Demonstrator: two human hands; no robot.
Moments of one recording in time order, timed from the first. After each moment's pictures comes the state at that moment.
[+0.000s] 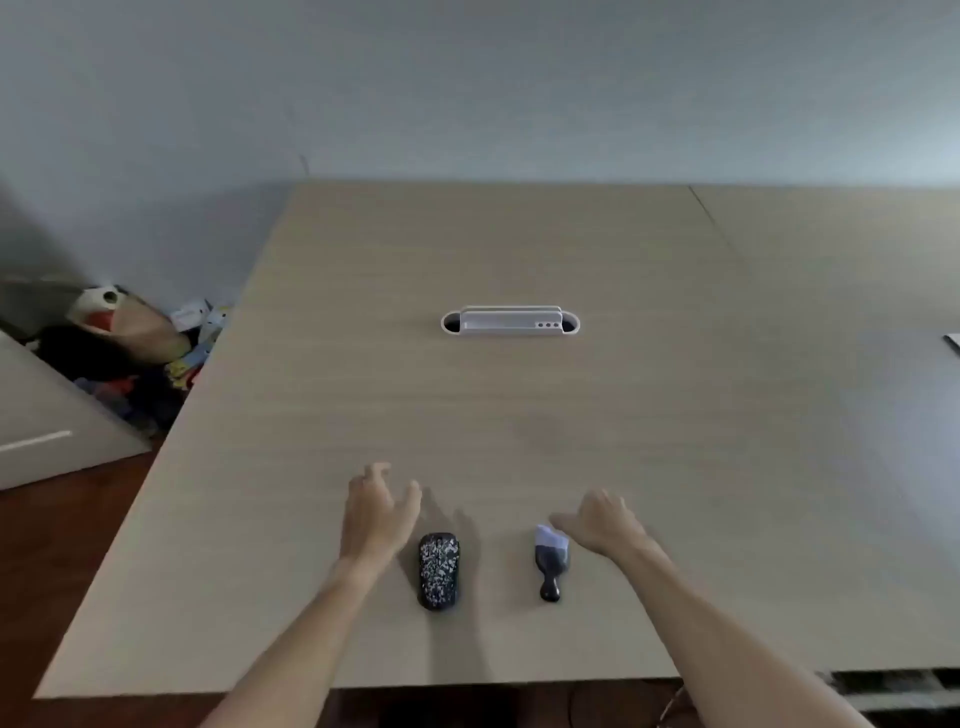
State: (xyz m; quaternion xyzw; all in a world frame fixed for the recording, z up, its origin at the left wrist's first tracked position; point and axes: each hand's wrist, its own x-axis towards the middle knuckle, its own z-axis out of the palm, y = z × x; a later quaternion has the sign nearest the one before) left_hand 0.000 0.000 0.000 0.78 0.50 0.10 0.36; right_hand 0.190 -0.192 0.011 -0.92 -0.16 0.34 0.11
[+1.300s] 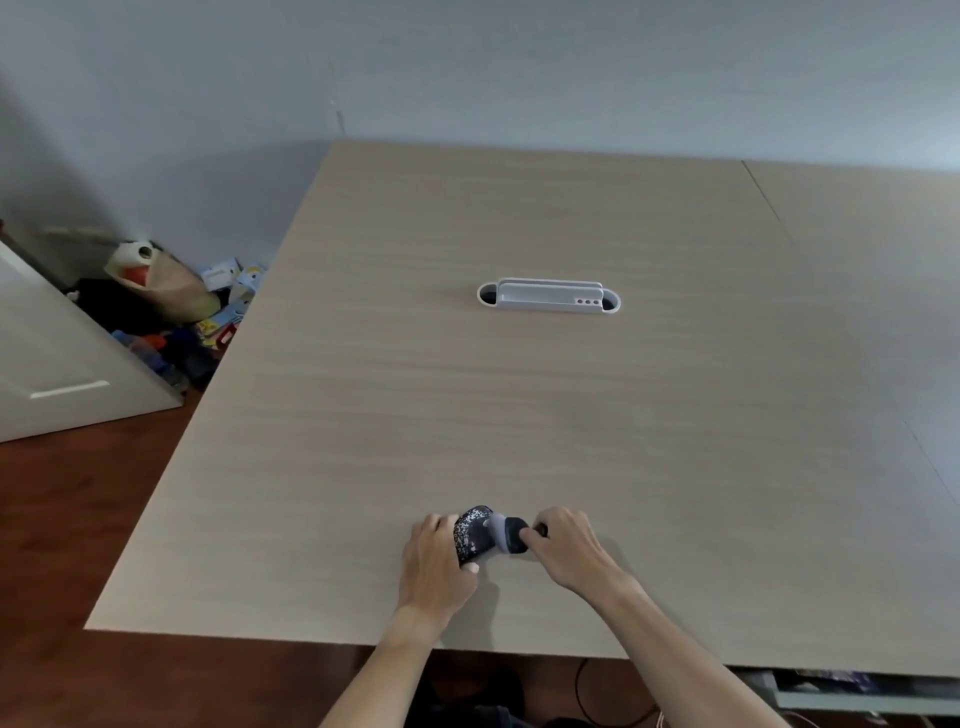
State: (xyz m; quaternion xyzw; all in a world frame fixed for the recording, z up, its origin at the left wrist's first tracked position) left_hand -0.039 -0.058 -0.077 0.86 0.42 0.00 0.29; right_hand 0.111 -0.163 -0.027 -0.87 -0.33 0.32 0.19
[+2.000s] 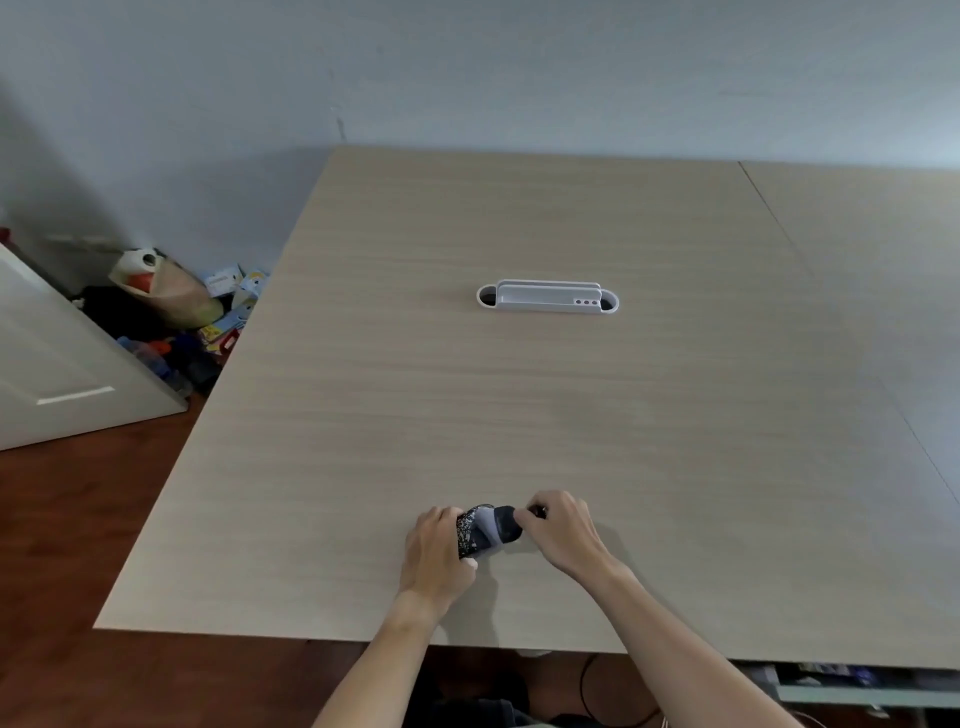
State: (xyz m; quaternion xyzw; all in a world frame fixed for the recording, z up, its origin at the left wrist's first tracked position) left_hand -0.036 -0.048 -0.076 0.87 0.40 0.00 0.30; right_hand 0.111 -0.155 -0.027 -0.86 -0.27 0.31 0.29
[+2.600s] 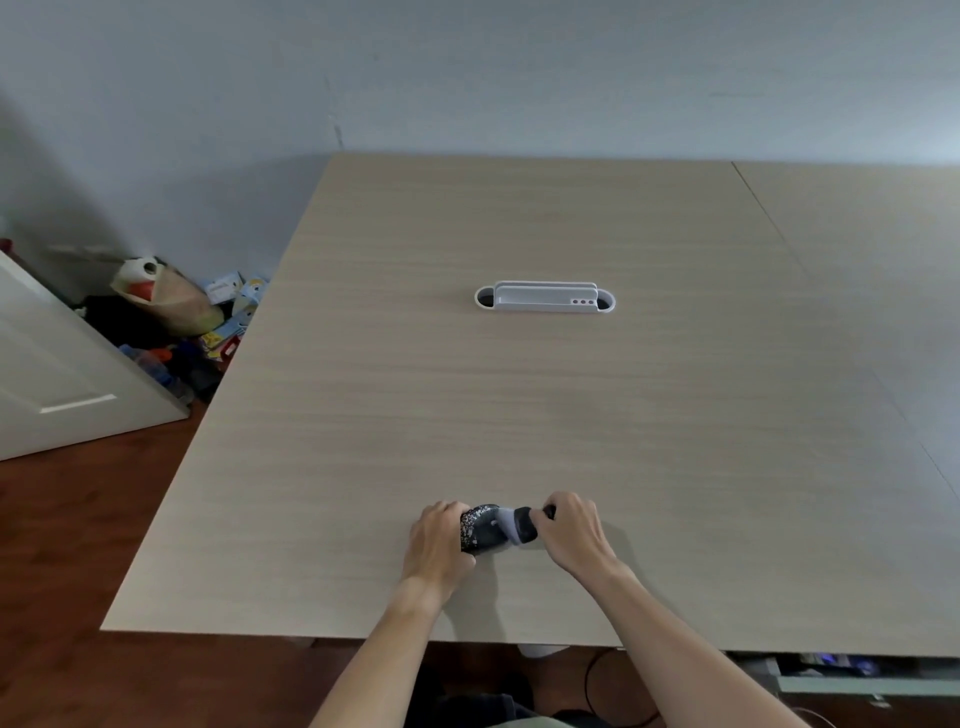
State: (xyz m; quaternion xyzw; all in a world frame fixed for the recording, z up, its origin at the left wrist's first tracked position) left_hand -0.028 -0.040 -0.069 0.88 0.37 -0.03 0.28; right_hand 0.113 -0.165 -0.041 -0.89 -0.23 0.29 0.26
